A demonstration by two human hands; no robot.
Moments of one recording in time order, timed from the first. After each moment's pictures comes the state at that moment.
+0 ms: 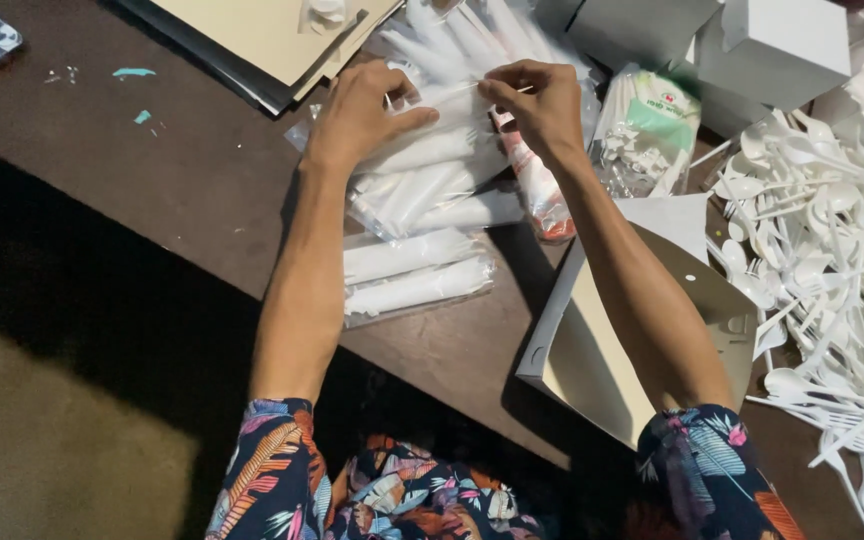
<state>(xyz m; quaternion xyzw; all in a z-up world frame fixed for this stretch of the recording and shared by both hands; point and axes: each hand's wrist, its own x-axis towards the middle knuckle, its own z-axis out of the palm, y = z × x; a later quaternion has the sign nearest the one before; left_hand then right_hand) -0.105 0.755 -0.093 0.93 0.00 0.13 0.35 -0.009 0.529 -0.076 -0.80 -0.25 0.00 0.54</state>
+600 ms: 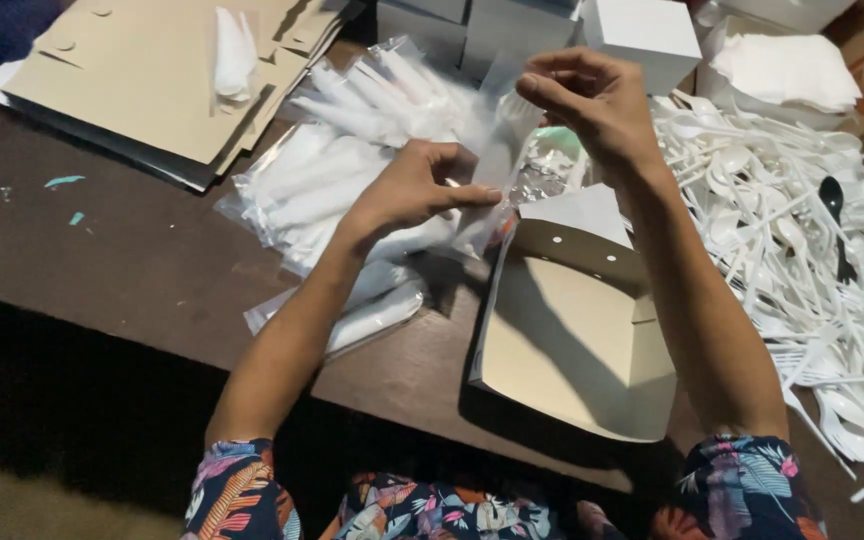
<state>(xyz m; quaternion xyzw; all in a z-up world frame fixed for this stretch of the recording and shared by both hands) -0.127 0.614 -0.014 0.76 -0.13 -0.08 0.63 -0.064 0.397 0.039 -0.79 -0.19 -0.02 0.58</state>
